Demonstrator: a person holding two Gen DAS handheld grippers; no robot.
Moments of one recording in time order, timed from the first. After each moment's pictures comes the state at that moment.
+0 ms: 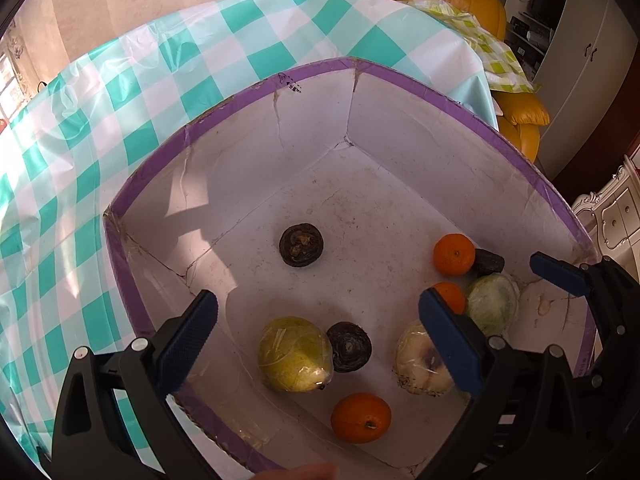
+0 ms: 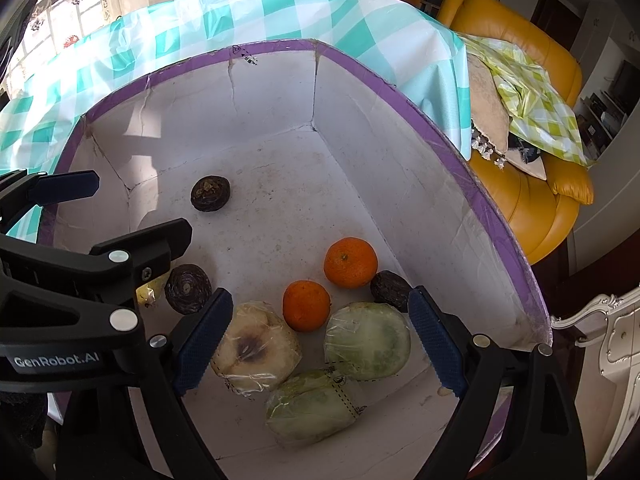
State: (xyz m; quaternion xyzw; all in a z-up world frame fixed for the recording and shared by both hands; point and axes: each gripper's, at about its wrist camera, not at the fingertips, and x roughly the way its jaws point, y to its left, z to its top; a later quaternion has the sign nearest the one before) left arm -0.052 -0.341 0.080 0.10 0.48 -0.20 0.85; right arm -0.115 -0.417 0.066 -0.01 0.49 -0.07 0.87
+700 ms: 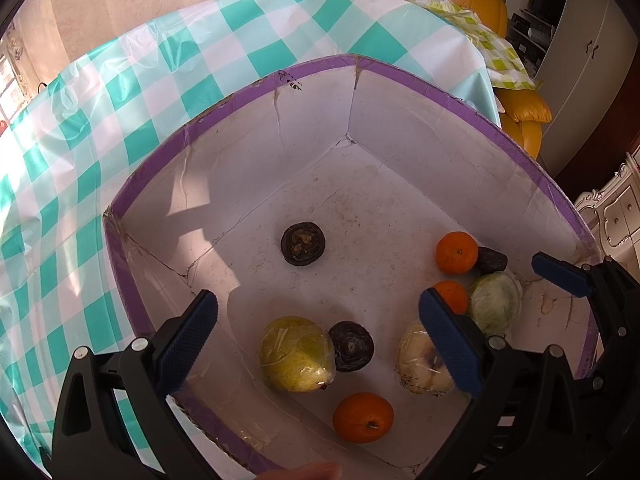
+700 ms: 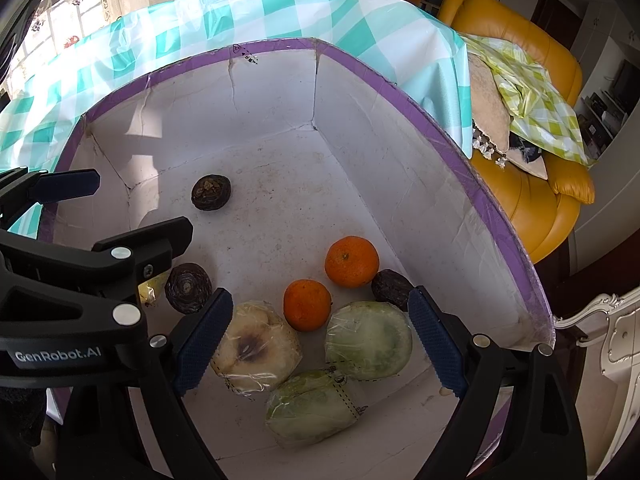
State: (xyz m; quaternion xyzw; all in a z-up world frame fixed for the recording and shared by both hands) left arm -0.051 -0.342 0.080 0.11 0.49 -0.20 0.84; right arm -0.115 -0.418 0.066 -0.01 0.49 -0.07 0.87
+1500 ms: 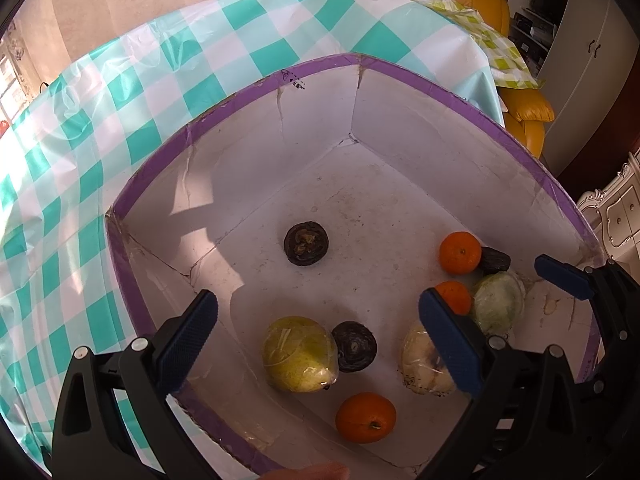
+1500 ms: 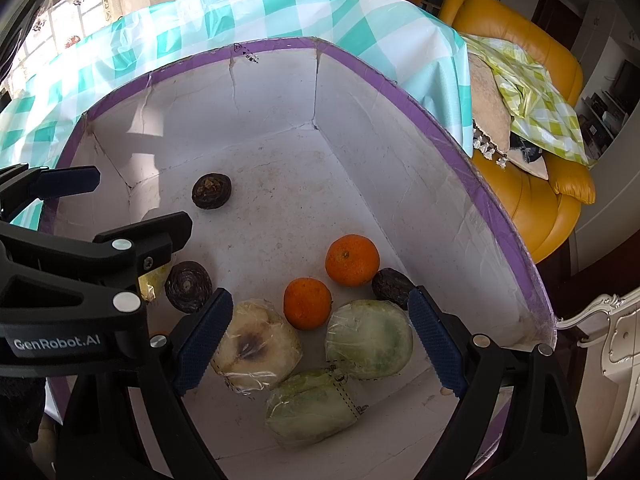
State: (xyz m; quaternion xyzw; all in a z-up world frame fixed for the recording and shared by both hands) left arm -0.050 -0.338 0.079 0.11 0.49 -0.20 0.84; right arm -0.116 -0.418 0.065 -0.01 0.49 -0.07 0.87
